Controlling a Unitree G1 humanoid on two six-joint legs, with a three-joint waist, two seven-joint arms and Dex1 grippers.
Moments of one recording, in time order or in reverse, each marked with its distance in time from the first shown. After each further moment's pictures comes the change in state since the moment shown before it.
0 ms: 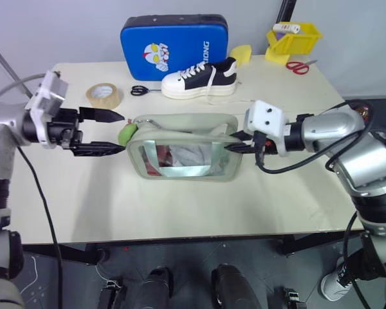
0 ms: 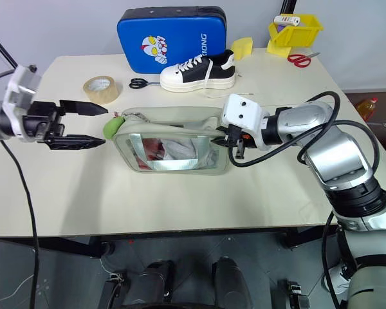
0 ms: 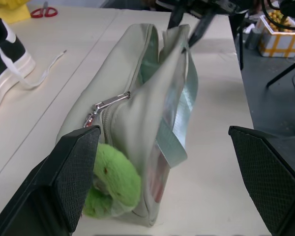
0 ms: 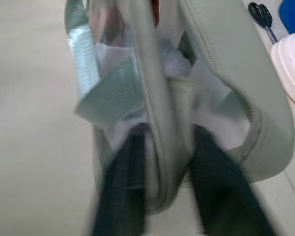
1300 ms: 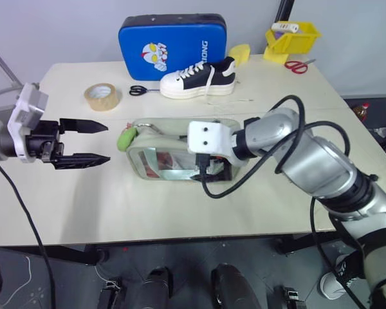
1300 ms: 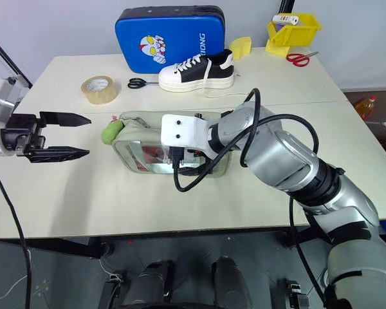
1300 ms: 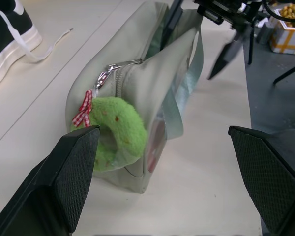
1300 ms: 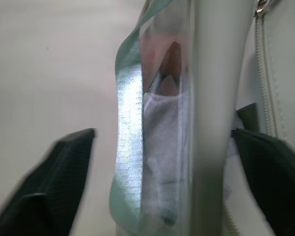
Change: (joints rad) left arm 0.200 0.115 0.133 -0.147 -0.079 0.064 0.023; right arm -0.276 0.154 0.346 -0.194 -0.141 0.378 -0.019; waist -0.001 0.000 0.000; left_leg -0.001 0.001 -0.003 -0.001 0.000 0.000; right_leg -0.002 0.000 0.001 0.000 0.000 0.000
